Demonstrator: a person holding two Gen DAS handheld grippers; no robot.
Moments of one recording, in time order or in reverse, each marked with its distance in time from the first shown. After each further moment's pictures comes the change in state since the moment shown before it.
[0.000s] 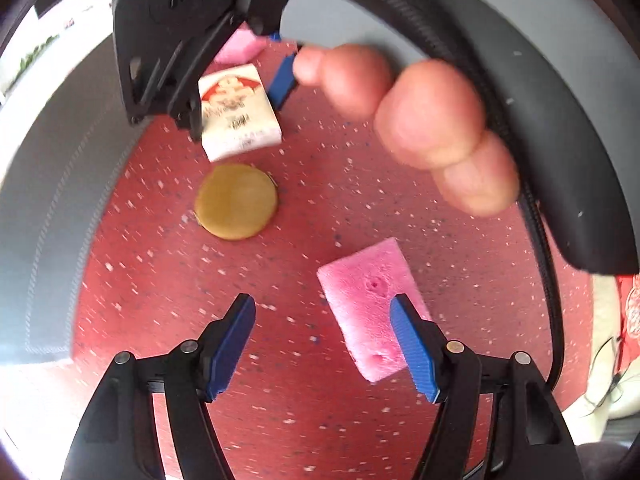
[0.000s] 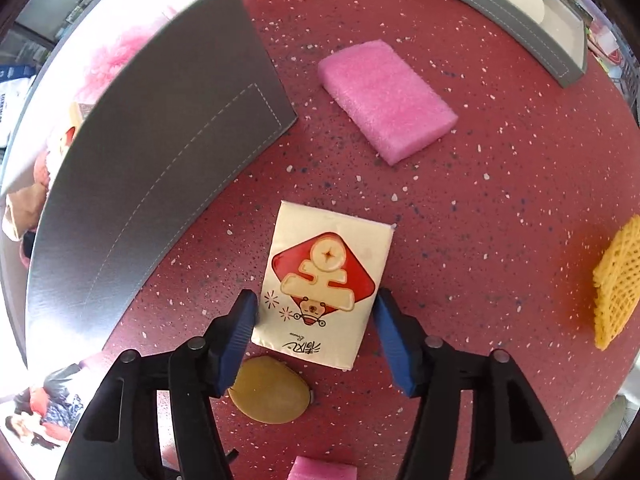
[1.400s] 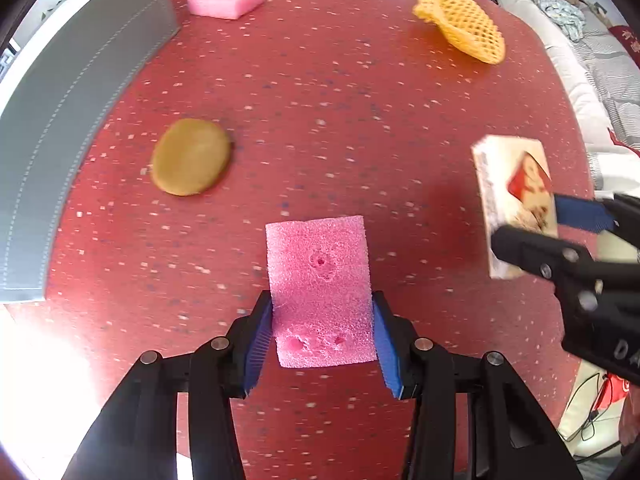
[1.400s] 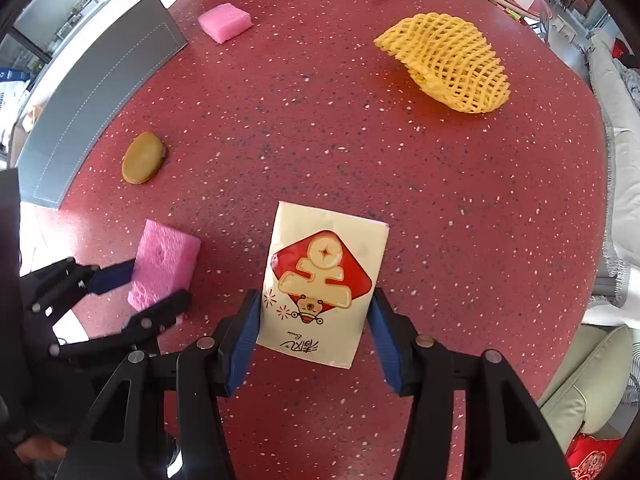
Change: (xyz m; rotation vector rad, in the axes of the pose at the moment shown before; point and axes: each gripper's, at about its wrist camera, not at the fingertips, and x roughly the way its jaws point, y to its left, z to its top) left arm 0.043 -0.032 0.026 -0.141 0.137 0.065; right arm -0.048 -0.124 -0.255 0.074 -0.097 -0.083
